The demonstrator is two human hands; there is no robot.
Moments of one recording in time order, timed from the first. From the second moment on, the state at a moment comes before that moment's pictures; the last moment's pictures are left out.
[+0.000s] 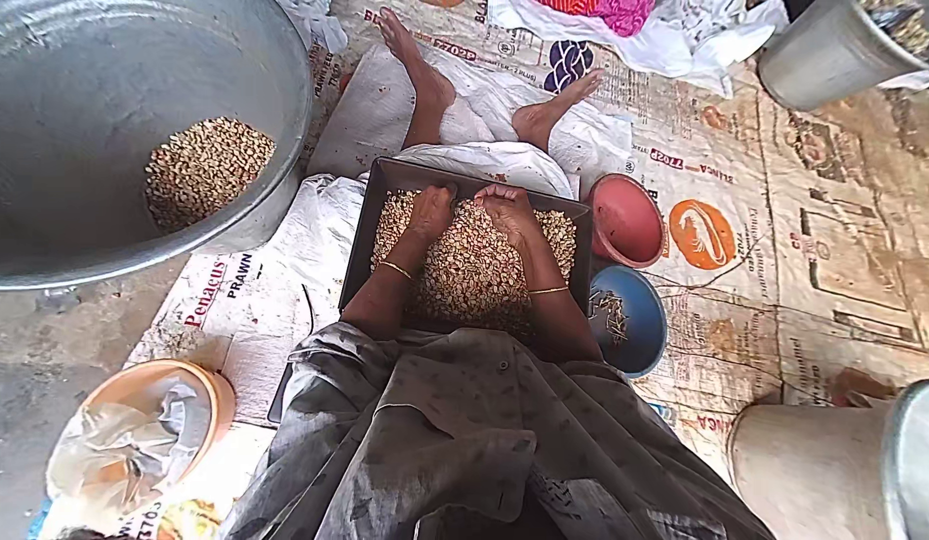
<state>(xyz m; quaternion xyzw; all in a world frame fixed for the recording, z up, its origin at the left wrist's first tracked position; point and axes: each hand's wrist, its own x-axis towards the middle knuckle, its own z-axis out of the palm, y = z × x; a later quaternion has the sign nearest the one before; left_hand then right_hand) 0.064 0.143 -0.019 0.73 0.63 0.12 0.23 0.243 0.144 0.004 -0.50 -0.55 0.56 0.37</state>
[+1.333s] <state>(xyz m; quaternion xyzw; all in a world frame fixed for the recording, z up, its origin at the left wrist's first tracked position) 0.022 0.140 -0.008 0.27 0.41 0.54 0.68 0.151 0.133 0.014 -0.71 -0.70 0.11 0.02</state>
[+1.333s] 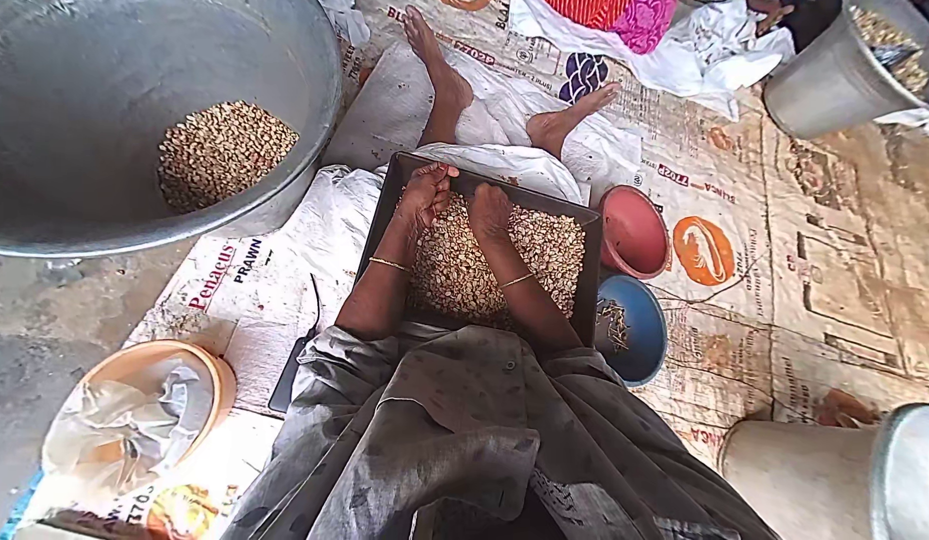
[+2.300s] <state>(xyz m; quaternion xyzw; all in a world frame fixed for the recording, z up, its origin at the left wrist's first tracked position) 0.011 0.139 -0.003 0.27 0.34 0.59 0.68 0.152 0.143 0.012 -0.64 -0.75 0.14 -0.04</state>
